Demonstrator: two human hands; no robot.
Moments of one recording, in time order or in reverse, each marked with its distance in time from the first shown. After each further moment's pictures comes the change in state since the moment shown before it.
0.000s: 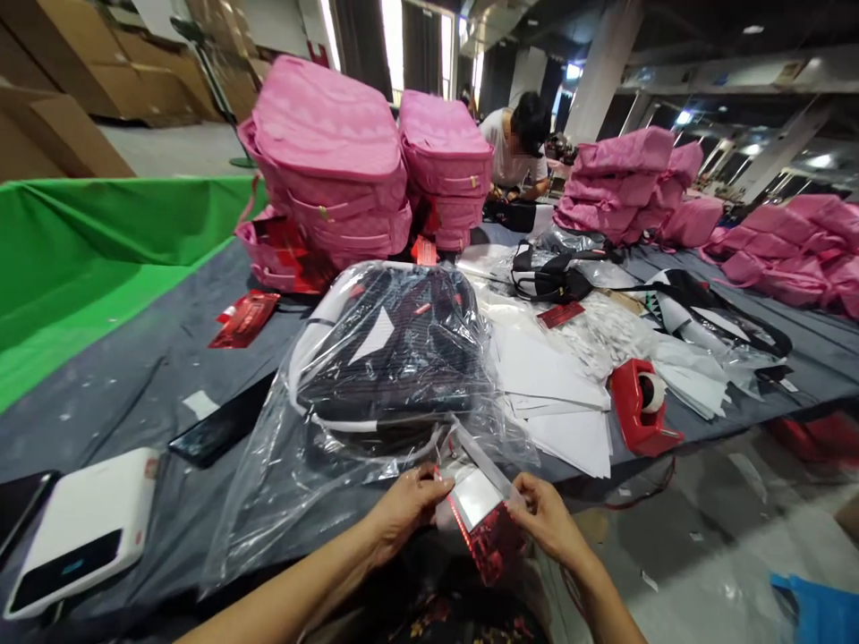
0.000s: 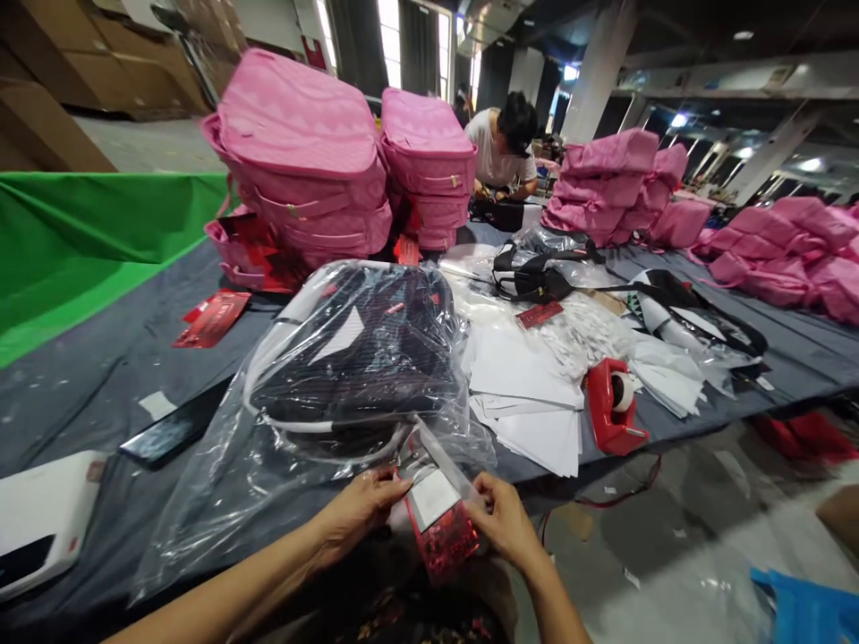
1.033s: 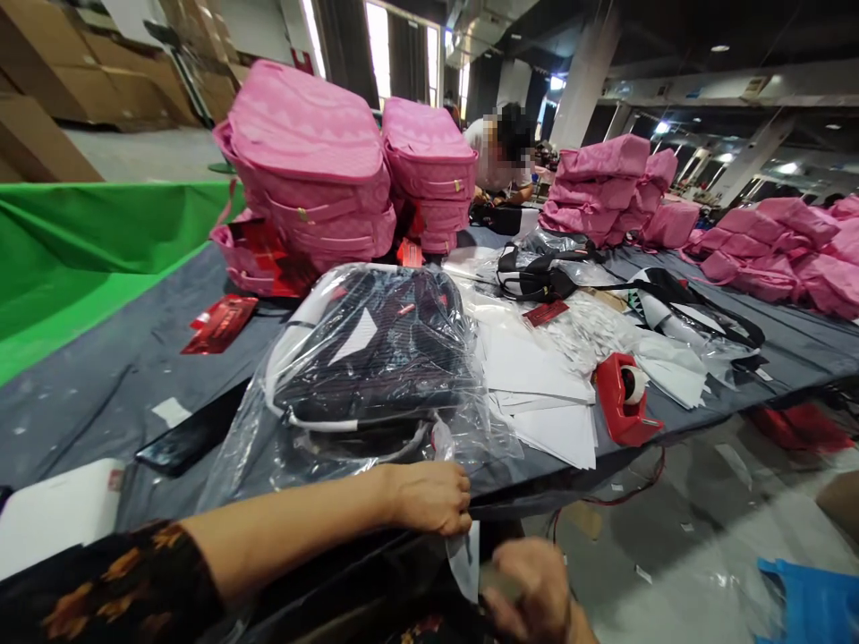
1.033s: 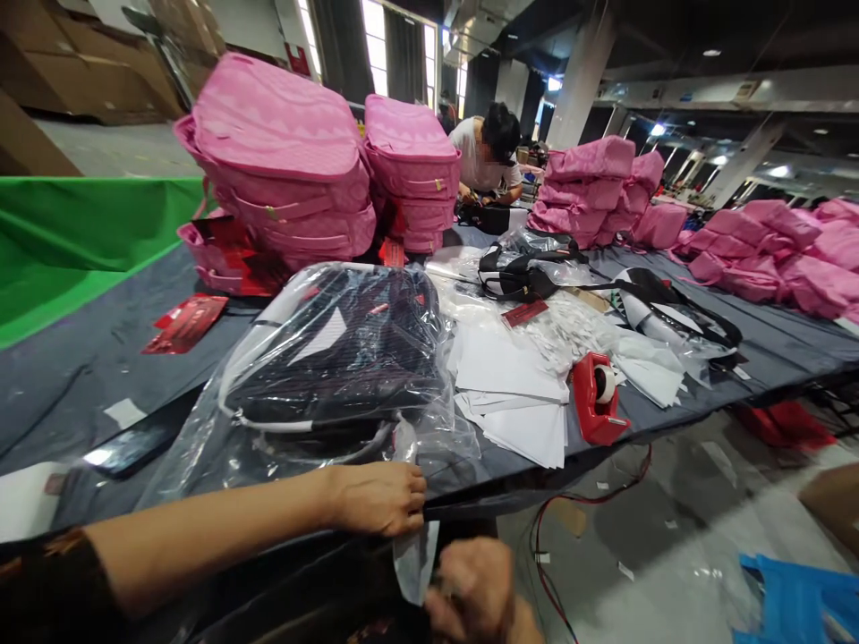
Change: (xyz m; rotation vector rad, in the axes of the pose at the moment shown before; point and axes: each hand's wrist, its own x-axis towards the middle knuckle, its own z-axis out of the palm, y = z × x) left_hand 0.018 0.053 0.041 1.862 -1.009 1.232; right_hand -0.061 0.021 0.037 -0.584 0.442 -0.818
